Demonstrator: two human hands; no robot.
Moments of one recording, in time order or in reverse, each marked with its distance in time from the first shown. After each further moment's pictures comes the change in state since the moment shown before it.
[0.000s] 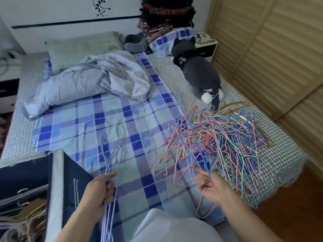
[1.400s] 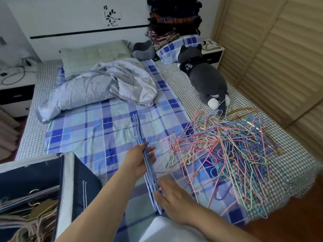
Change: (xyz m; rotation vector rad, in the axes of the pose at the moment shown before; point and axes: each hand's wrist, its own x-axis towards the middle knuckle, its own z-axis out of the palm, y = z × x) left_hand 0.028 0.056 0.113 -0.318 -0.246 -0.097; right_hand -0.026 0.104 0.086 -1.950 -0.342 -0.754
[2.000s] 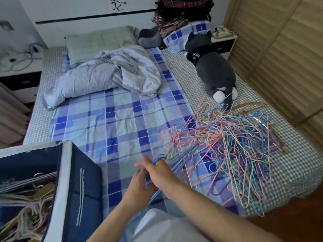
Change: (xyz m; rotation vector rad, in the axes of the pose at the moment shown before) left_hand -0.067 -0.084 -0.037 1.264 -0.021 0.457; right_hand 0.050 -0.024 -0.021 0.737 0.065 0.394
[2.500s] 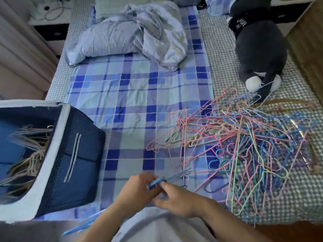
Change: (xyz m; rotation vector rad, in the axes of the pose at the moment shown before) left_hand -0.001 0.030 0.084 0.099 -0.041 -0.280; right_hand -0.020 0.071 -0.135 -0.497 -0.762 0.063
